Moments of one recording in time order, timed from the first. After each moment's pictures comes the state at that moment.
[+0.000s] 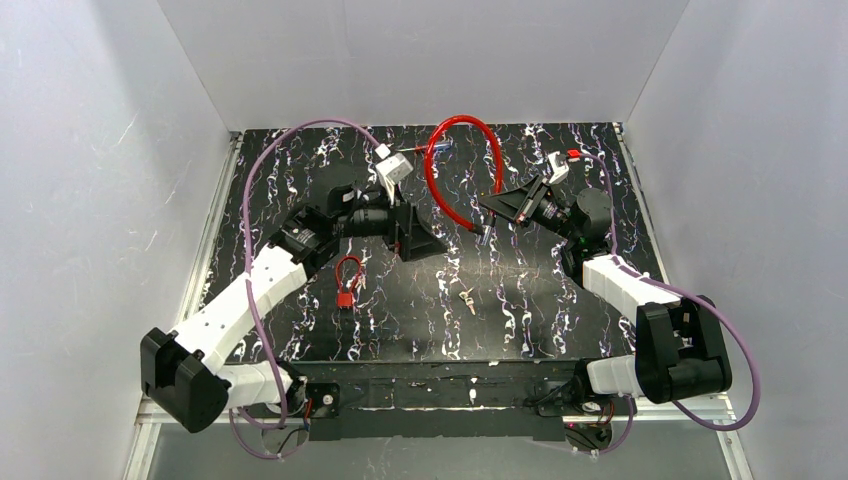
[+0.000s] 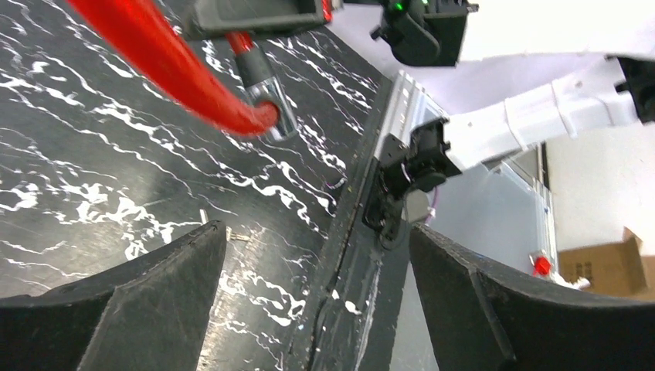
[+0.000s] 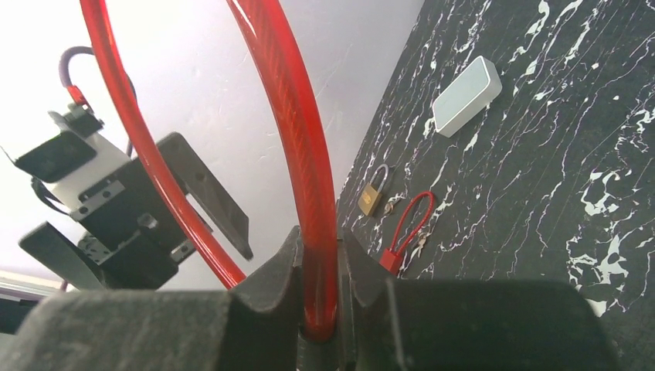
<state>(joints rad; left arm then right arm) -0.58 1.22 1.07 -0.18 0.77 -0.33 0.22 1.33 0.64 0.80 -0.78 1.16</state>
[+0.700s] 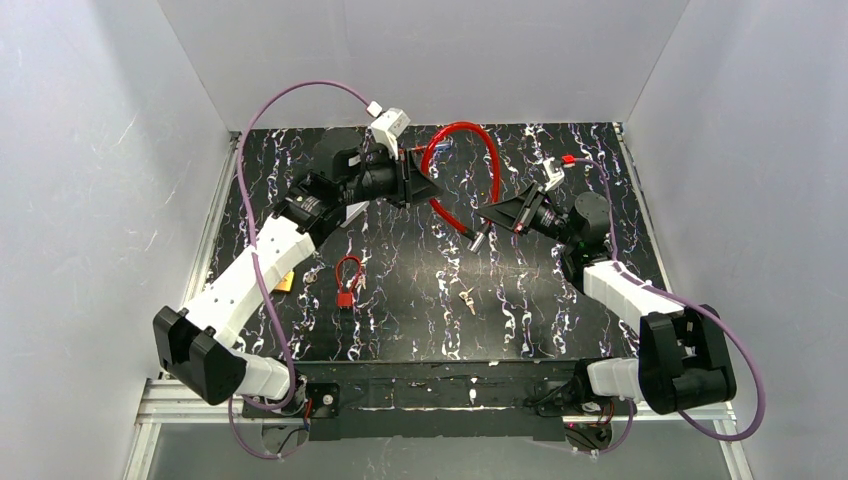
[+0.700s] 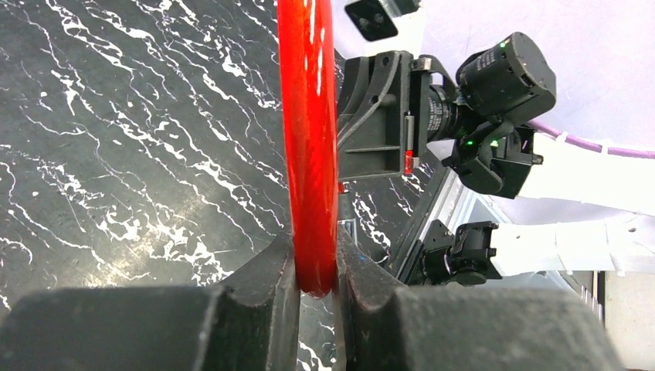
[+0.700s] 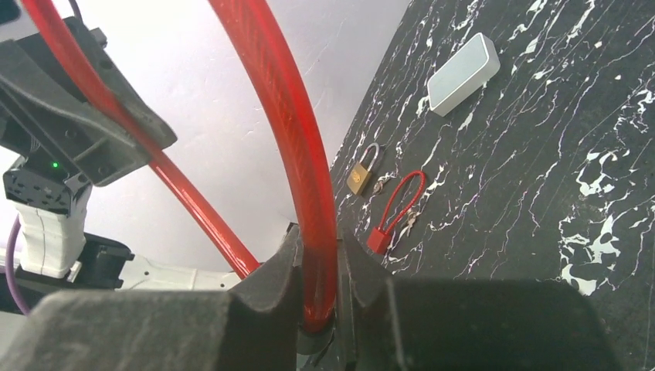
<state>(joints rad) -0.56 1.37 1.36 -0.26 0.50 -0.39 0.23 1.29 0.61 0.74 -0.81 1.08</state>
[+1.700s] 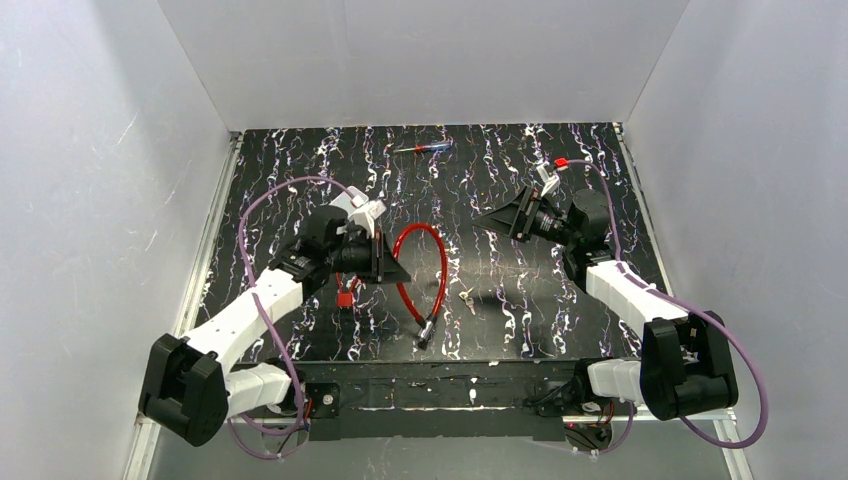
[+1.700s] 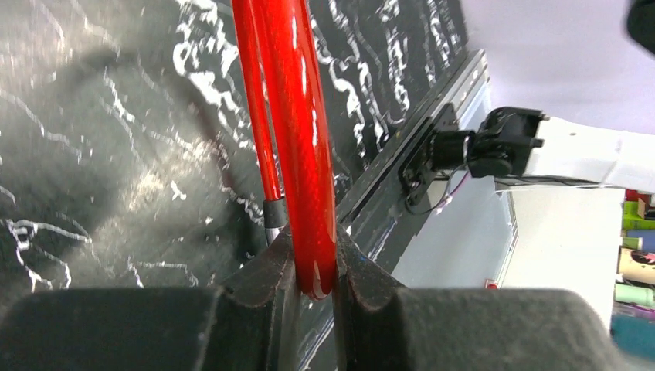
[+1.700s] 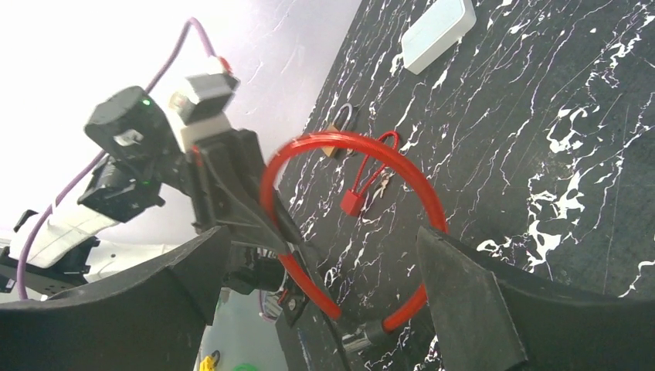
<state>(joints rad) -0.46 1.16 0.78 -0.25 0.67 -0.51 0.23 1.25 0.63 0.54 -0.87 0.92</state>
